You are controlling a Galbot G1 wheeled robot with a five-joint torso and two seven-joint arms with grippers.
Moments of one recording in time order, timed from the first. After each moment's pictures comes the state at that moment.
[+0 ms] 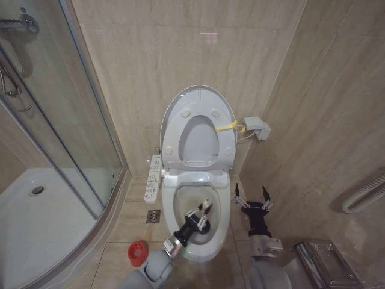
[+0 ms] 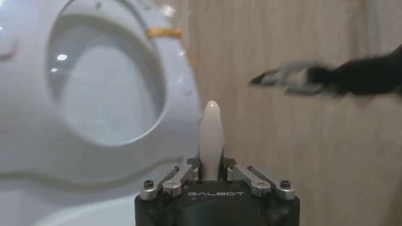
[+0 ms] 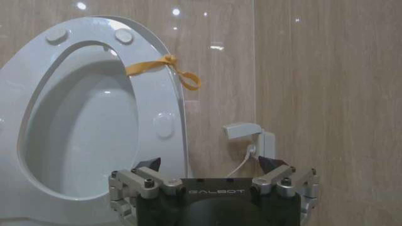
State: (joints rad) left arm 0.92 -1.25 0.24 -1.31 -0.28 -0.67 0.14; right arm -1.46 1.51 0.52 1.96 0.03 0.26 0.20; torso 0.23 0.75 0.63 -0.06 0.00
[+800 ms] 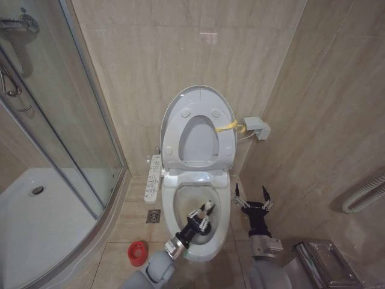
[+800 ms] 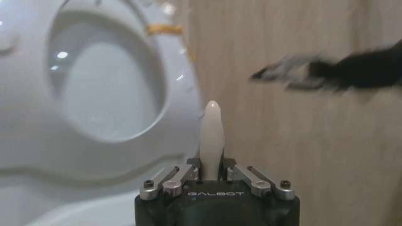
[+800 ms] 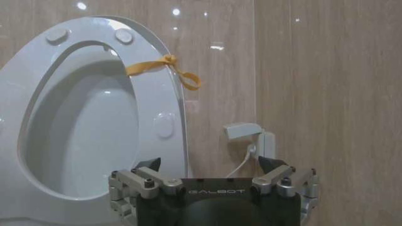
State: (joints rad) left arm 0.91 -1.26 0.24 -1.29 -0.27 -0.68 0.14; right arm -1.46 1.51 0.52 1.96 0.03 0.26 0.20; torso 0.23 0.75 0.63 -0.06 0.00
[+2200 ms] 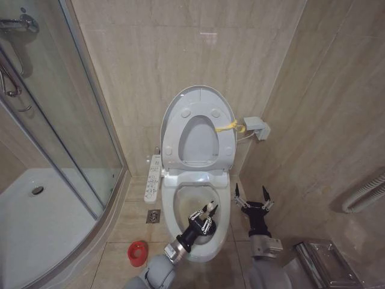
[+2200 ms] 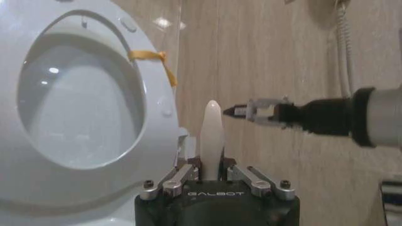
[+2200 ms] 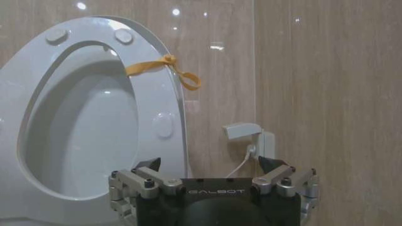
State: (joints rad) left arm 0.99 -1.23 0.26 -1.44 -0.28 -0.65 0.13; right arm -1.46 1.51 0.52 1.96 0.03 0.26 0.20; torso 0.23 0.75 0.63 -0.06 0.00
